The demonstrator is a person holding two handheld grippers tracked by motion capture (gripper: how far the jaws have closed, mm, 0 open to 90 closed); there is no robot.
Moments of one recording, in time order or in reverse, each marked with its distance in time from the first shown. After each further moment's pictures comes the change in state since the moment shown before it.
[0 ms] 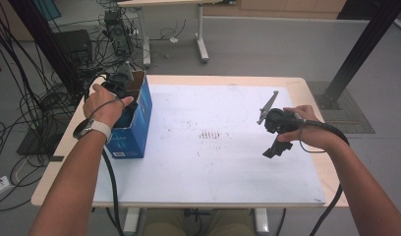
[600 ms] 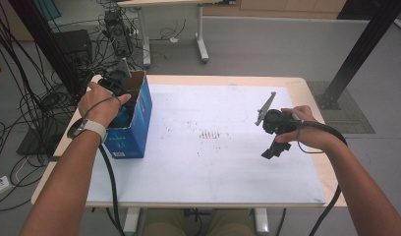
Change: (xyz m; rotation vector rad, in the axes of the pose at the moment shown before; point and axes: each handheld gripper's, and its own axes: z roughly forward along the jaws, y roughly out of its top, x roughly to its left) left arm 0.004 -0.005 -0.014 -0.029 -0.022 0.019; right arm 0.003 0.003 0.002 0.005 0.005 -0.008
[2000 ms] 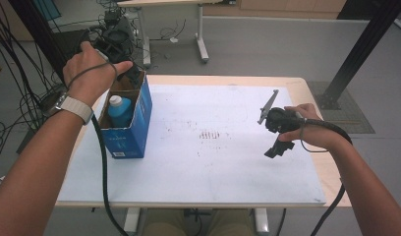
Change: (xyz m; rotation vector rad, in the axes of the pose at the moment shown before) left arm -0.040 0.010 -0.126 -0.145 0.034 0.181; right arm 0.001 -0.002 -0.012 0.022 -0.012 0.008
